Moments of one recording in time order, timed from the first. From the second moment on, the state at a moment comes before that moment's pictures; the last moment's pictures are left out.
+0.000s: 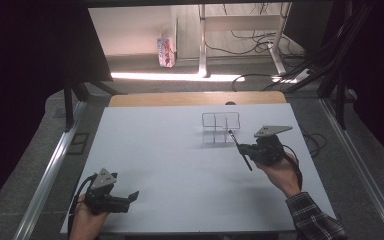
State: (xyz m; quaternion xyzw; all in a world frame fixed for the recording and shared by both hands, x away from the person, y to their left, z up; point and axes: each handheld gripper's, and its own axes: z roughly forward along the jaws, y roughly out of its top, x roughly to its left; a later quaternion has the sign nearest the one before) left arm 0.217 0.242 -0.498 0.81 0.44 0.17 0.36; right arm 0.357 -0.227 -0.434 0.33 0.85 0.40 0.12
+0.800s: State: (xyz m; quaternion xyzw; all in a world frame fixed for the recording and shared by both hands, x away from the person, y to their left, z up) left arm 0.217 0.246 -0.498 0.81 0.44 0.17 0.36; right arm 0.355 -0.235 -0.425 0.35 0.79 0.48 0.16
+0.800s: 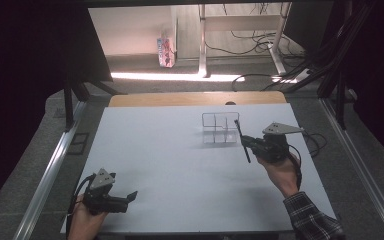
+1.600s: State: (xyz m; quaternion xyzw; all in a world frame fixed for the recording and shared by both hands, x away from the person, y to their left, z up) left arm 0.217 0.244 -0.498 0.81 0.44 0.17 0.36; right arm 0.370 -0.226 -0.415 0.35 0.78 0.49 0.17
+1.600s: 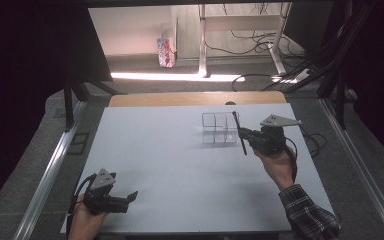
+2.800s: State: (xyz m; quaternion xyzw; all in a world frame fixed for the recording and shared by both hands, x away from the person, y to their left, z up) left arm 0.217 0.245 -0.498 0.81 0.44 0.17 0.36; right arm 0.408 -0.200 -0.404 0.36 0.77 0.50 0.18
